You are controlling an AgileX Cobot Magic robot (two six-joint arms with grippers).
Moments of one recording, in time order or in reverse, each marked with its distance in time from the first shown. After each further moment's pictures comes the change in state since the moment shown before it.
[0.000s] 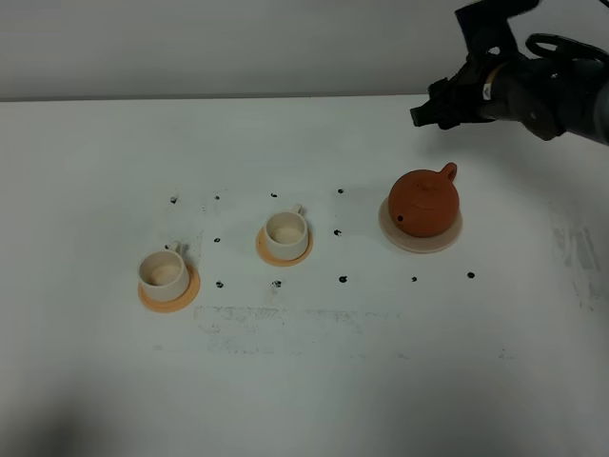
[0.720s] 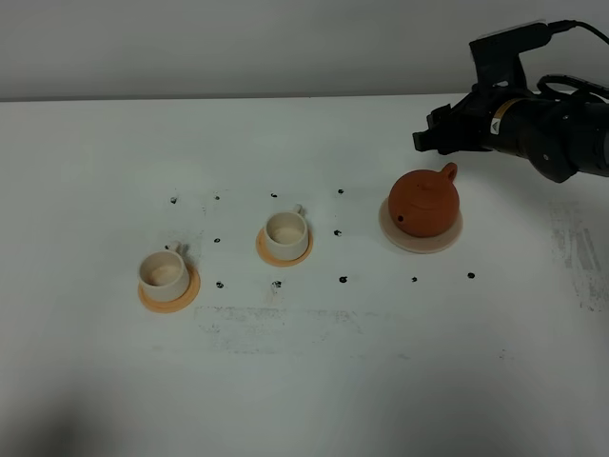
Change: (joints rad) left arm 0.000 0.000 0.000 0.000 0.000 0.000; right arm -0.016 -0.006 0.160 0.047 -0.211 0.002
